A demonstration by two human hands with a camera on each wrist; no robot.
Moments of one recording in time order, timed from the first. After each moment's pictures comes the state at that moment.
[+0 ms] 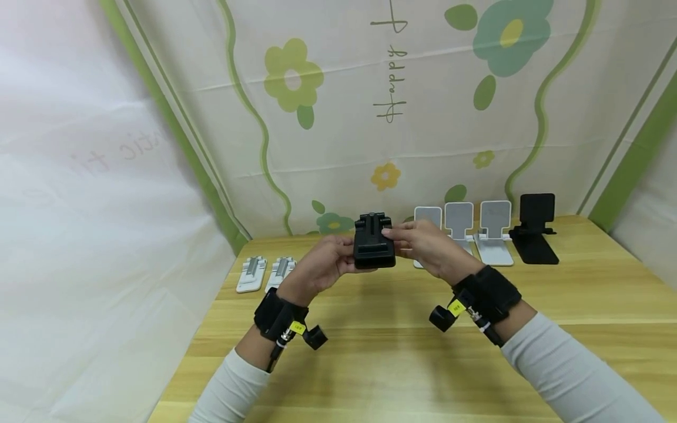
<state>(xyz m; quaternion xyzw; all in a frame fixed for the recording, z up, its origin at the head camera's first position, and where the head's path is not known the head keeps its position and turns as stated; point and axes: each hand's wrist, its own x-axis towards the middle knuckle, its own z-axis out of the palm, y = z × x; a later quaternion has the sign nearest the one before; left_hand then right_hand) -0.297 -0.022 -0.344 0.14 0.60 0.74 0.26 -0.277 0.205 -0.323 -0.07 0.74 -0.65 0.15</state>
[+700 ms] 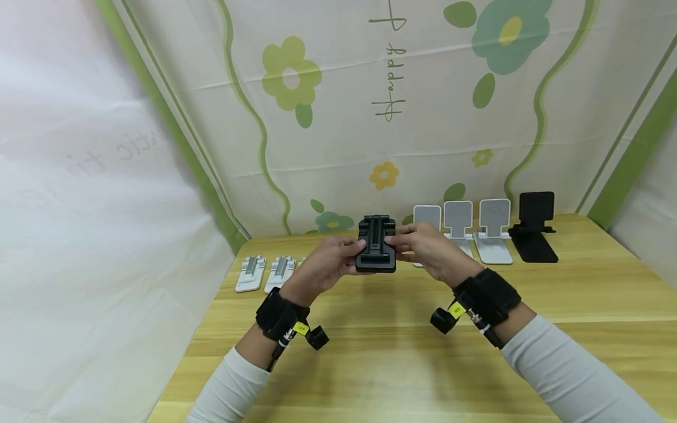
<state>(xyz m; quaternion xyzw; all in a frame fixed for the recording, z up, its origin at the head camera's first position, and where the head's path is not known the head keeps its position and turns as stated) -0.300 -0.015 -0.350 0.11 0.65 0.71 0.24 -0.276 0.209 -0.335 -0.06 0.77 -0.63 0.14</state>
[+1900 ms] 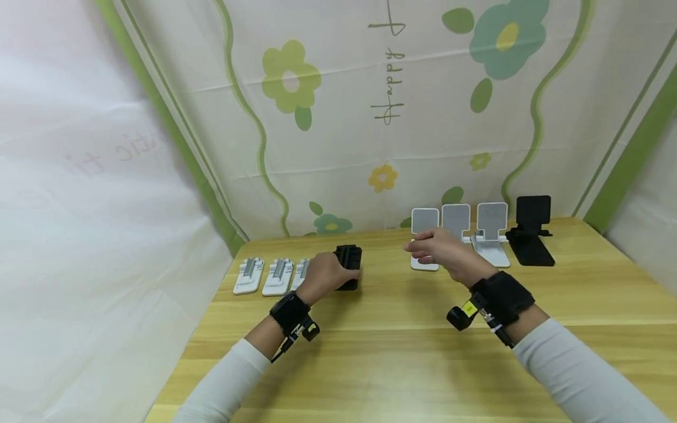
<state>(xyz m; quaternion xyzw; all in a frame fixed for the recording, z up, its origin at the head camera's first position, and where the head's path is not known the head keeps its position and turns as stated) -0.325 -0.030 -0.415 0.15 0.95 0.27 -0.04 -0.287 0.247 -0.355 -0.05 0.82 -0.55 0.13</state>
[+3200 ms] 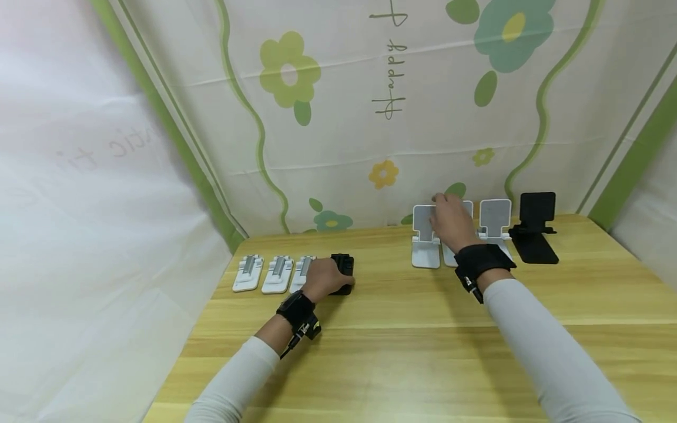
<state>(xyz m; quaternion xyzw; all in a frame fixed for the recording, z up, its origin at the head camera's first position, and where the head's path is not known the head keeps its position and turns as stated) -0.348 -0.036 -0.454 0.12 0.97 0.17 -0.07 -0.369 0.280 -0.384 -0.08 0.95 -0.23 -0.18</state>
